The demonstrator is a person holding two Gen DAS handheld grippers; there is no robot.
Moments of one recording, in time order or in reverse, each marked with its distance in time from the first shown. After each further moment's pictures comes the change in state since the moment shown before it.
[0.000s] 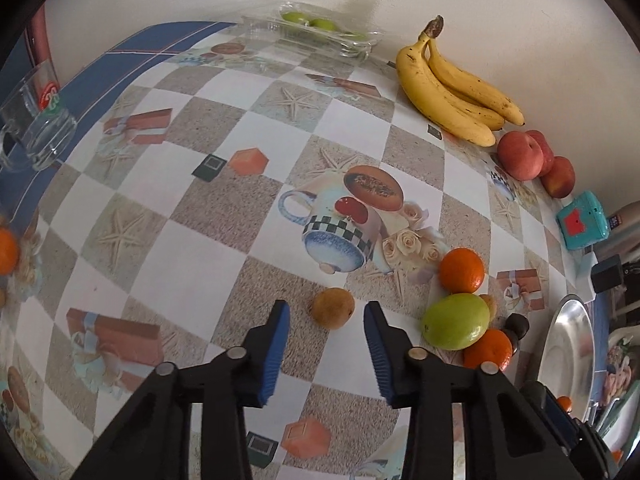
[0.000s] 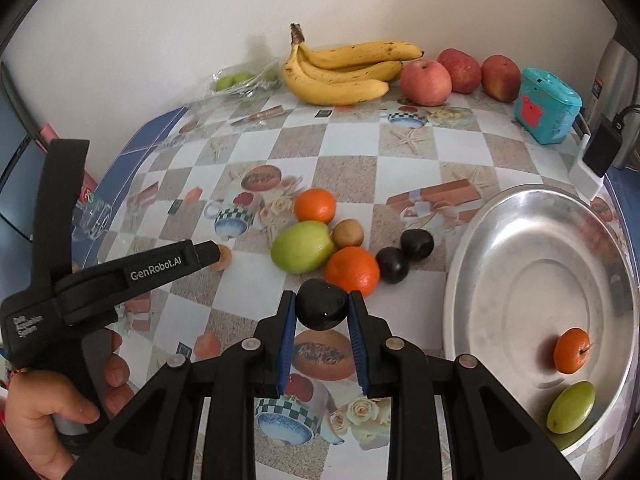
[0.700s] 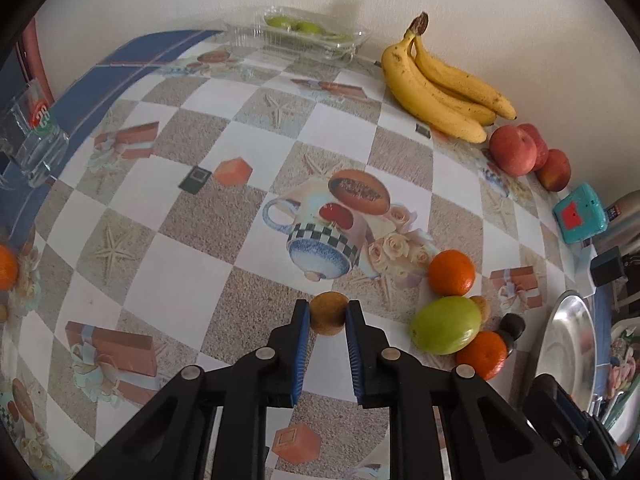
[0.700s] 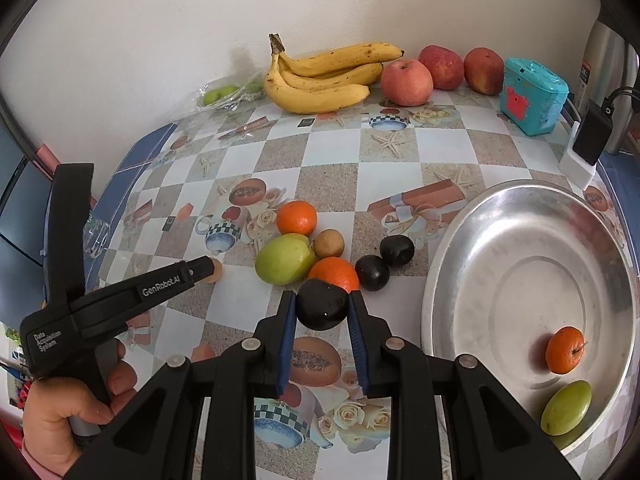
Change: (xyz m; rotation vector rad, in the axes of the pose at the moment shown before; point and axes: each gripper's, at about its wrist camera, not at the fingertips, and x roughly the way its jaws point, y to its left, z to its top) left arm -0.005 -0.011 0.005 0.035 -0.008 0.006; right arm -0.006 -0.018 0.006 0.058 -0.012 0.012
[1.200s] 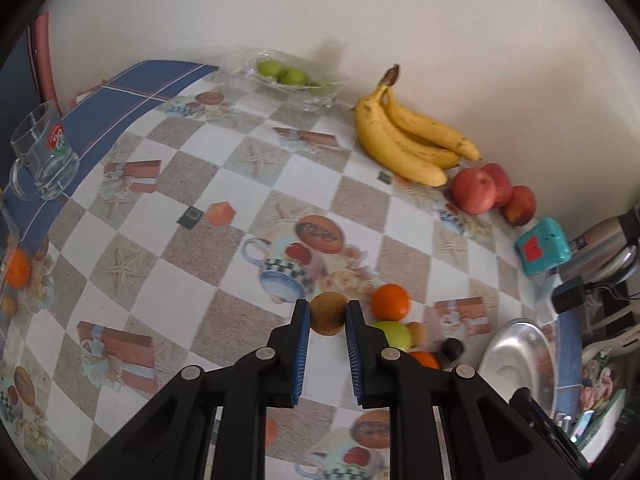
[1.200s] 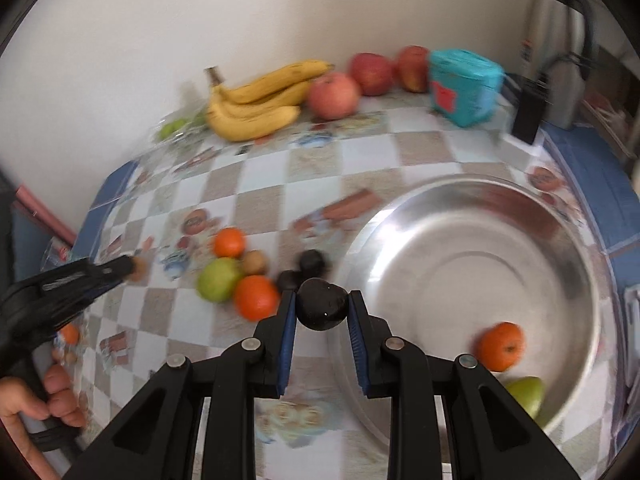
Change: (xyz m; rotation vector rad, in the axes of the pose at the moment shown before) left arm -0.051 -0.024 0.008 -0.039 -0.093 -0.069; right arm -0.026 -0.063 0.002 0.135 -0.036 -0.082
